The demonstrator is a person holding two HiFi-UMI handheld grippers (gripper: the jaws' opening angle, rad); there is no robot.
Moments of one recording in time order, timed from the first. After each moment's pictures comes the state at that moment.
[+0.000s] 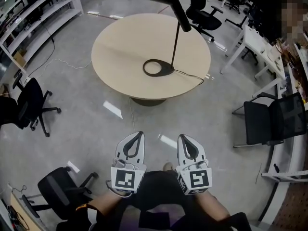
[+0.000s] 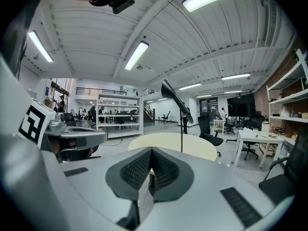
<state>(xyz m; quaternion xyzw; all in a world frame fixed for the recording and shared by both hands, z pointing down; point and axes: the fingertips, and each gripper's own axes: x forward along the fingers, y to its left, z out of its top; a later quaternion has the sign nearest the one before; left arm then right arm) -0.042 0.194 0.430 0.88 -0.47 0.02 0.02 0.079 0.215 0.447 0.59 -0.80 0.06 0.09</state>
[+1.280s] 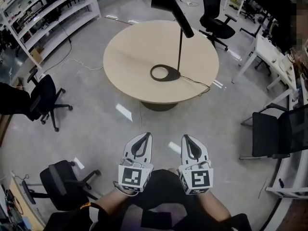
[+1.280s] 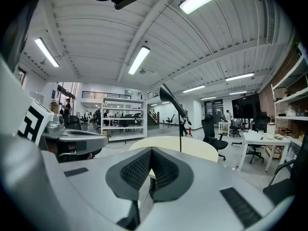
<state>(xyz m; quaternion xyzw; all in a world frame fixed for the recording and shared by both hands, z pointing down) 0.024 0.214 0.437 0.86 -0.51 0.05 0.05 0.142 0.220 0.437 0.56 -0.82 0.05 0.08</state>
